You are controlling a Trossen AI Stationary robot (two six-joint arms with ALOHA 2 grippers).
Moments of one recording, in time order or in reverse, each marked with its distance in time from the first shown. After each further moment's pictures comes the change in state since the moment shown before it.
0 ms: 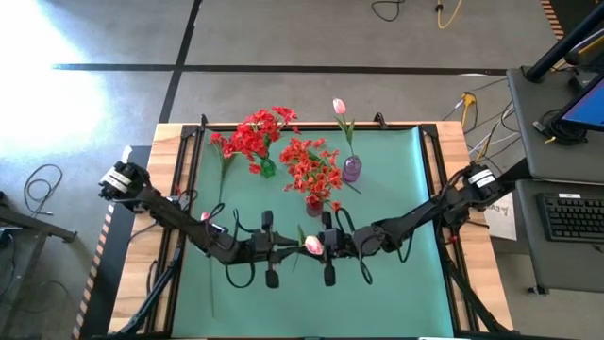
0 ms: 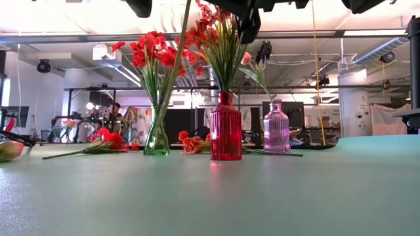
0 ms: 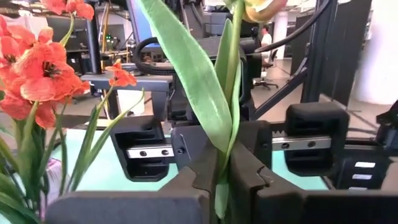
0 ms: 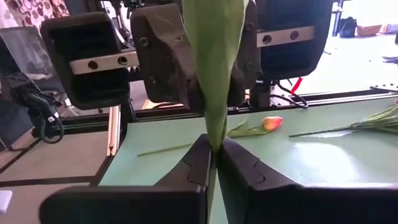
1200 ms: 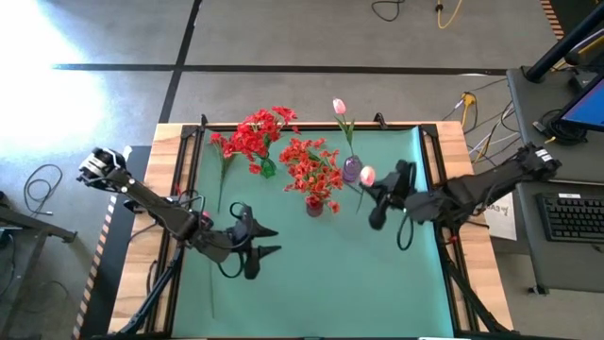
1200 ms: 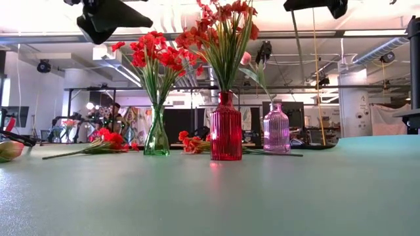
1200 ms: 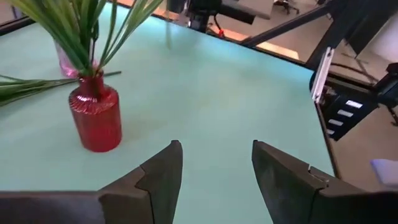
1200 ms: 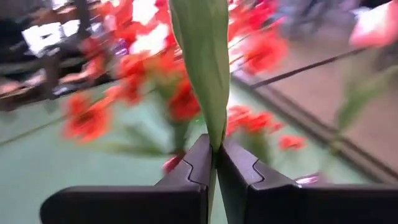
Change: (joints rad) left arm -0.023 -0.299 0.000 -0.838 0.041 -0.574; right arm -0.024 -0.708 -0.001 -1.137 0.489 0.260
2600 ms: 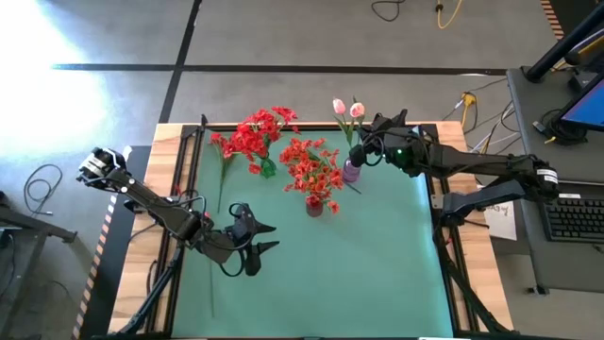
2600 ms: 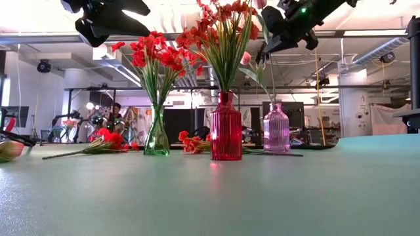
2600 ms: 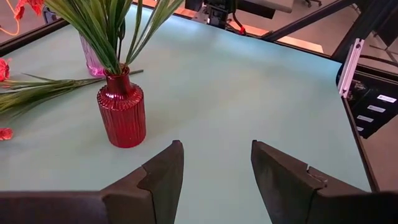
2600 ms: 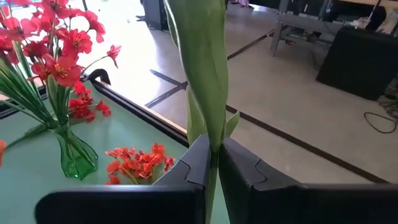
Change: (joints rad) left arm 0.004 0.000 0.000 -0.062 -0.062 0.002; right arm -0.626 0.101 -0.007 0.231 -0.227 -0.186
